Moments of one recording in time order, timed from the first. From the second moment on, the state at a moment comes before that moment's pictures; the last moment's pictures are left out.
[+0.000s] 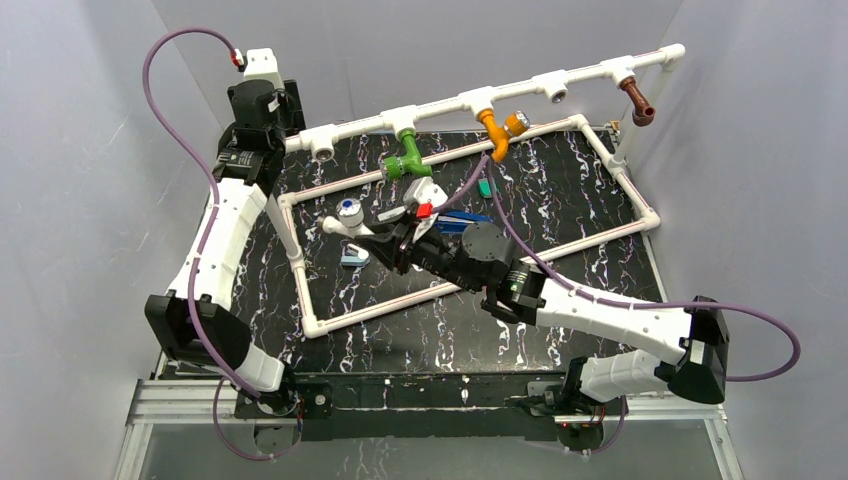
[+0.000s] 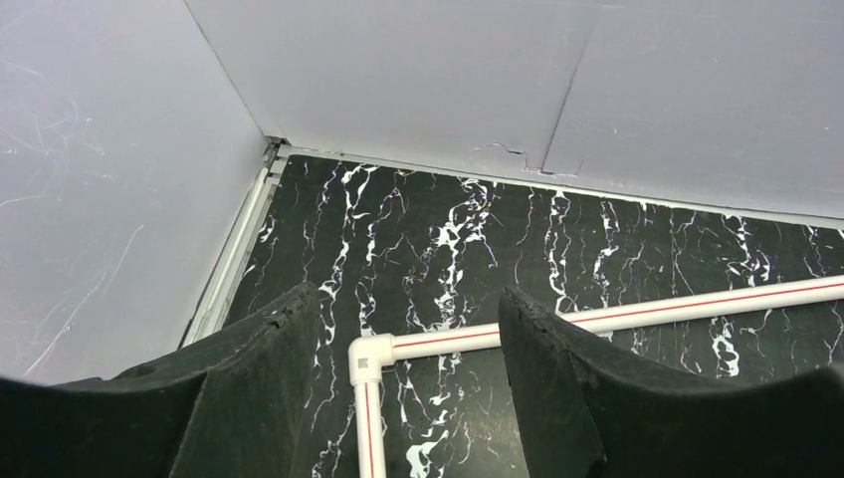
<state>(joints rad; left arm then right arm) -0.16 1.53 1.62 -0.37 -0.38 -0.03 1.20 1.26 1.08 0.31 0.03 0.09</state>
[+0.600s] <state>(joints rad) -0.16 1.43 1.53 -0.37 -0.32 -0.07 1.37 1.45 1.08 0.75 0.52 -0.27</state>
